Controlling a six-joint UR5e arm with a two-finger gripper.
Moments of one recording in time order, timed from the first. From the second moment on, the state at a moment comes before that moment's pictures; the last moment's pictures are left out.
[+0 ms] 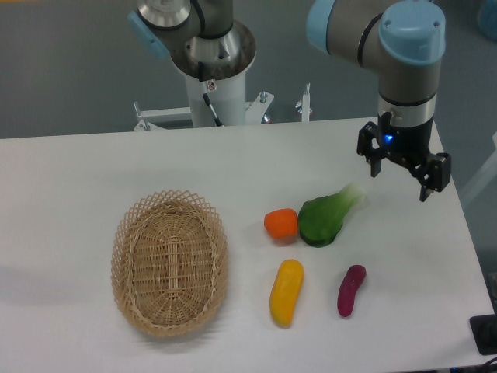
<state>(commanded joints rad) 2.70 -1.83 -1.52 -1.07 1.57 1.48</state>
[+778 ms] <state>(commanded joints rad) 2.66 -1.90 -1.52 -0.94 1.57 1.11</state>
